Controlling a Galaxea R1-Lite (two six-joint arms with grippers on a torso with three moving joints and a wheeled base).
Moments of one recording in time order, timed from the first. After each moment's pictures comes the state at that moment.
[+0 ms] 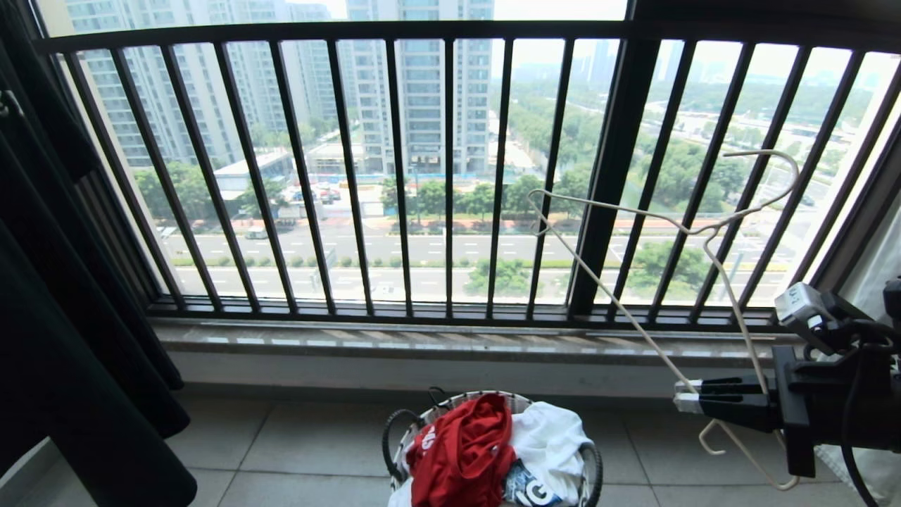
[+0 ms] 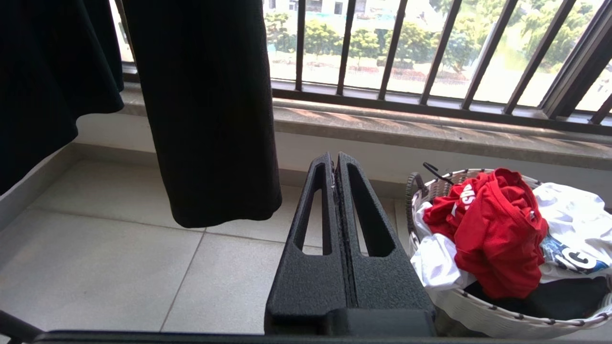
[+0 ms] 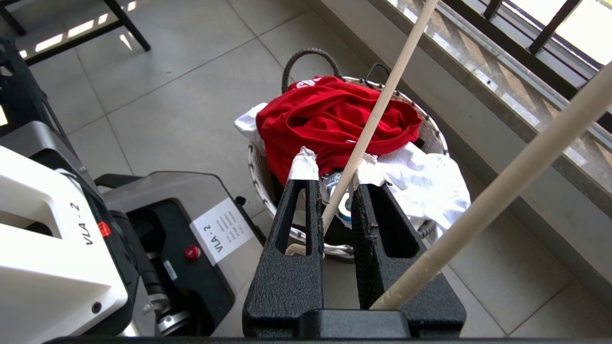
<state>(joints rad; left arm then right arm) 0.00 0.00 0.00 0.00 0.05 -0.08 0.00 1.36 -0.60 -0.12 0.83 -0.47</state>
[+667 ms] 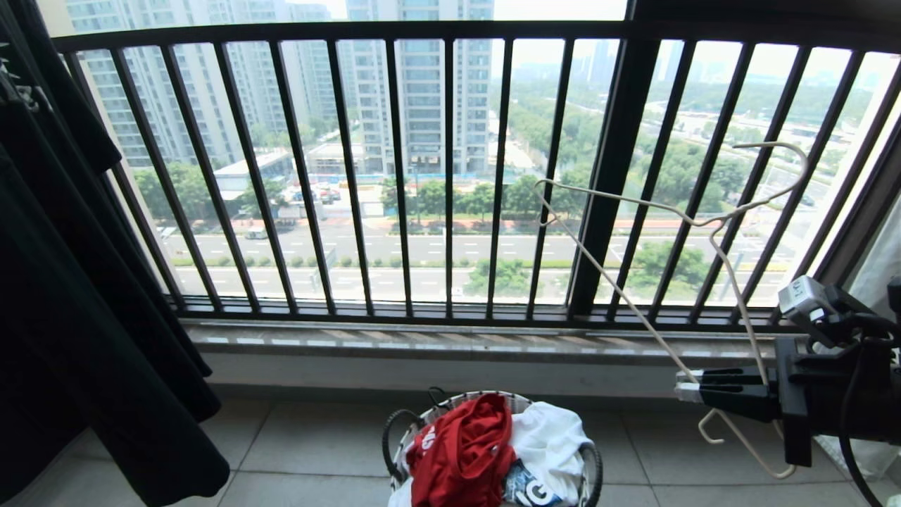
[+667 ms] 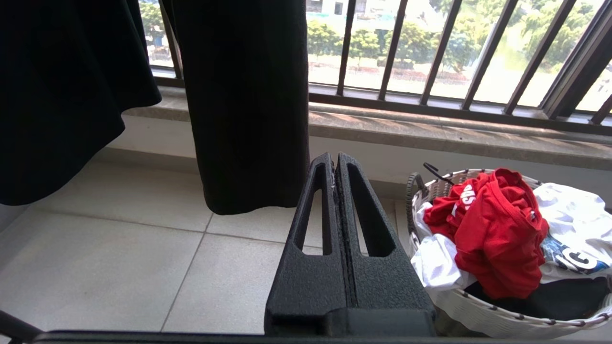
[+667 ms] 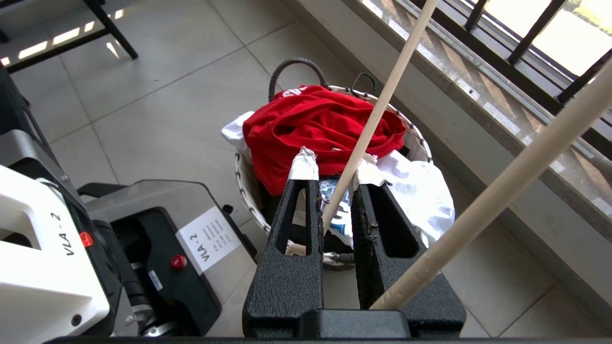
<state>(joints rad) 0.00 0.00 0.00 0.00 0.05 -0.08 -0.02 1.37 -0.60 -0.17 0.83 -0.47</state>
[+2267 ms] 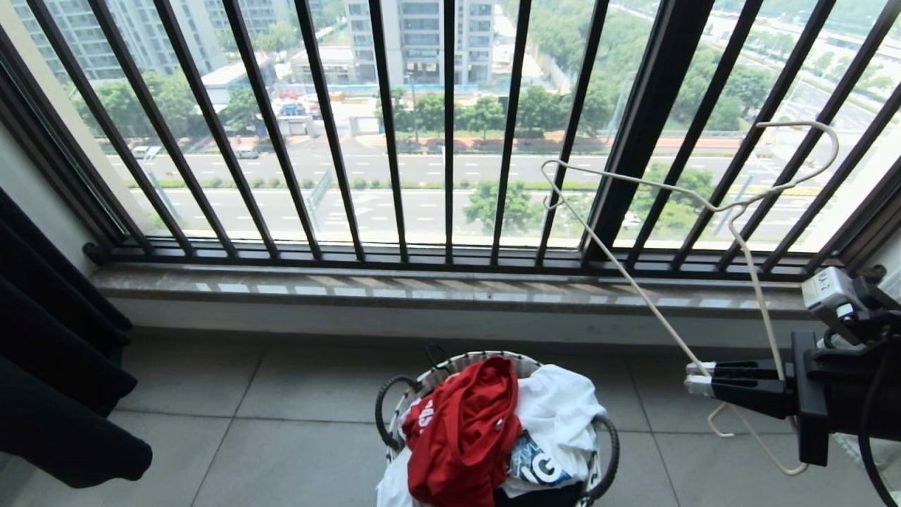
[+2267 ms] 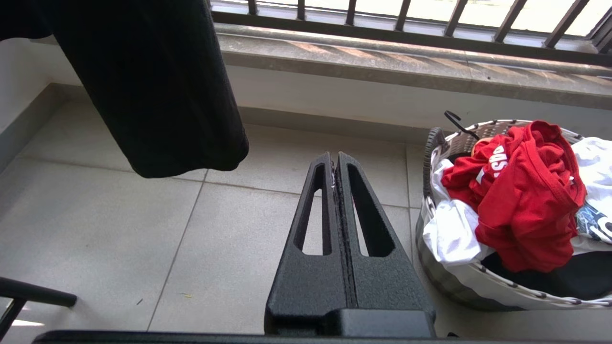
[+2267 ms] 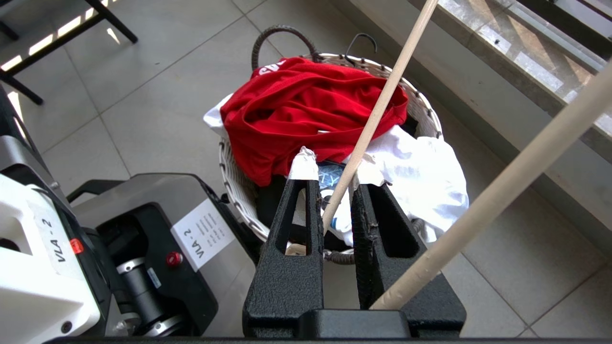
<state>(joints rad) 0.00 0.00 0.00 0.00 0.05 -0.08 -0.03 1.31 -0.60 -0.17 0.83 -0.47</state>
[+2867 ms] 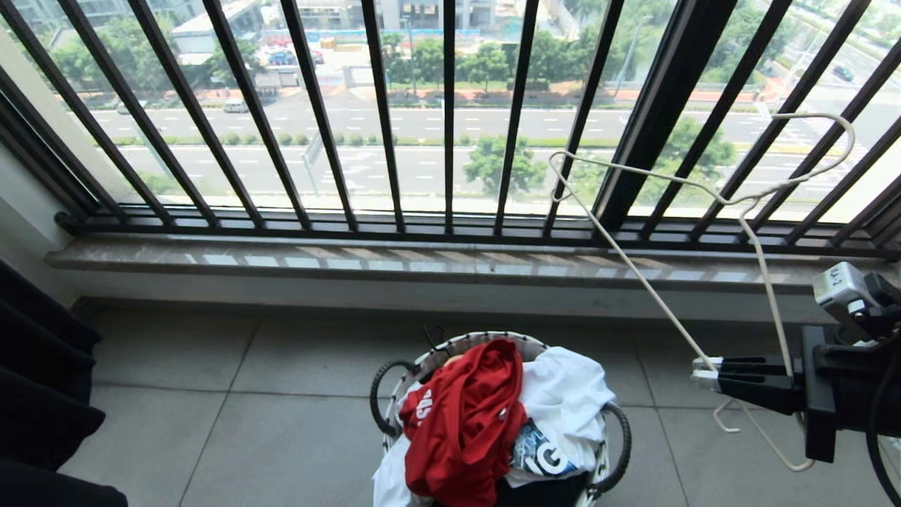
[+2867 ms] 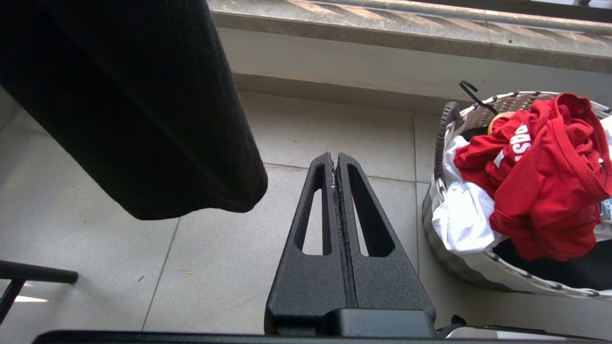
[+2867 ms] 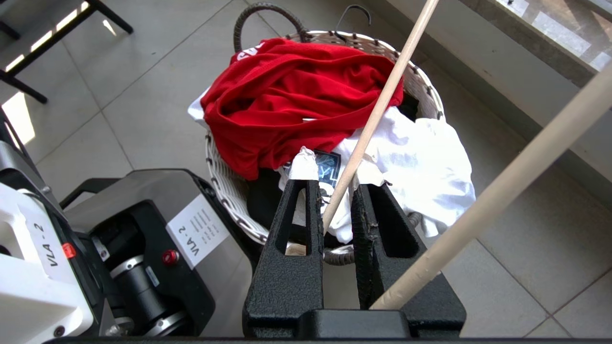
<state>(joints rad) 0.00 0.00 0.00 0.00 0.05 -0.08 -0.05 1.29 -0.60 -0.17 0.83 -0.47</state>
